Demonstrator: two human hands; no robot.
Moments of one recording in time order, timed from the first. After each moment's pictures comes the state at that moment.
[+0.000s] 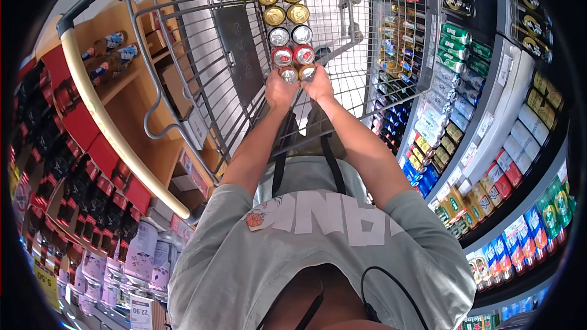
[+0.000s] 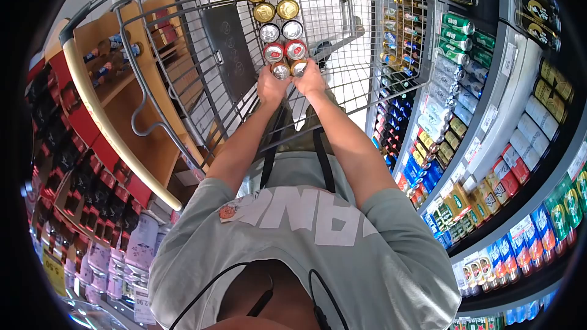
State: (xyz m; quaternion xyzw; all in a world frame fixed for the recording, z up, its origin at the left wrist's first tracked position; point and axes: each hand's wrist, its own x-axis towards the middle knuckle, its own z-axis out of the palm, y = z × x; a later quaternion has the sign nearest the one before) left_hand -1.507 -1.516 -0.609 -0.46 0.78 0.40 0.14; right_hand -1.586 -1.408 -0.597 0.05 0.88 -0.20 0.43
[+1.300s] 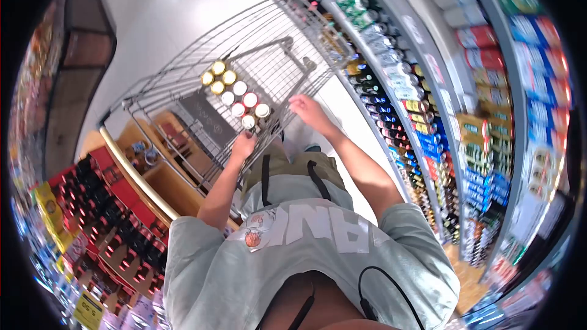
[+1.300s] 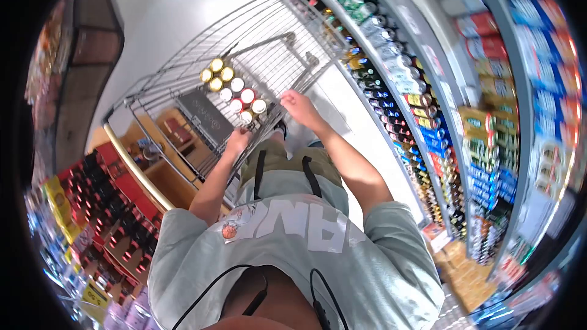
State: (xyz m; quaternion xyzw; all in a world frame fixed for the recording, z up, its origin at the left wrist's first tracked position) left_hand -1.472 -1.546 -0.520 -0.20 0.84 0.39 0.33; right_hand -1.559 -1.259 -0.463 0.02 0.74 -0.63 0.24
